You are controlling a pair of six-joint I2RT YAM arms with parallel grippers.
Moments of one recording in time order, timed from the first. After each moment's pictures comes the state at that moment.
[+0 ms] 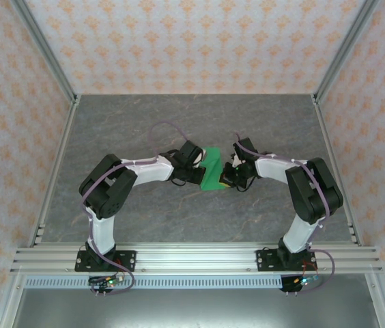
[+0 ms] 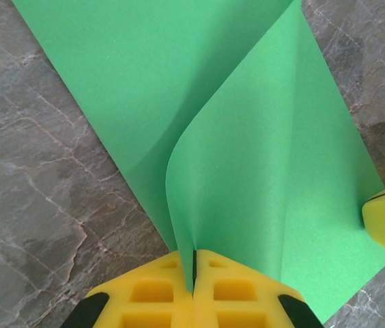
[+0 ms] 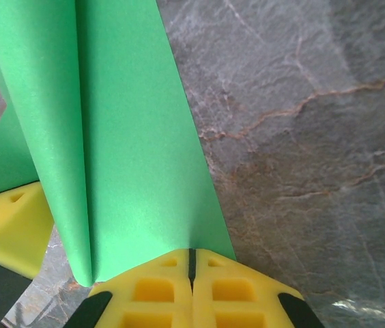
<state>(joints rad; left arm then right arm) -0.66 1.93 1.15 -0.26 0.13 -0.38 0.39 1.73 0.90 -0.38 -0.46 0.72</state>
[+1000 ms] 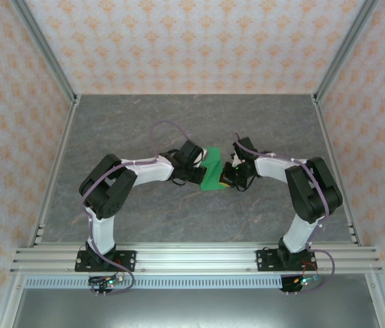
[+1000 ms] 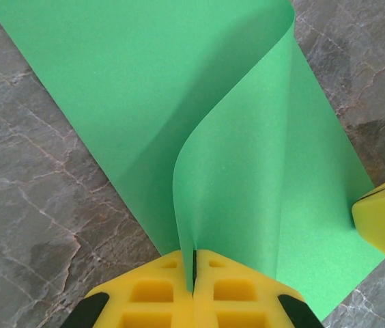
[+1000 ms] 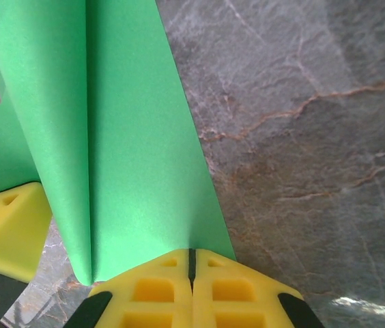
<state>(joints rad) -0.66 1.92 1.15 -0.24 0.13 -0.35 0.39 1.74 0.91 -0.40 -0.46 0.71</state>
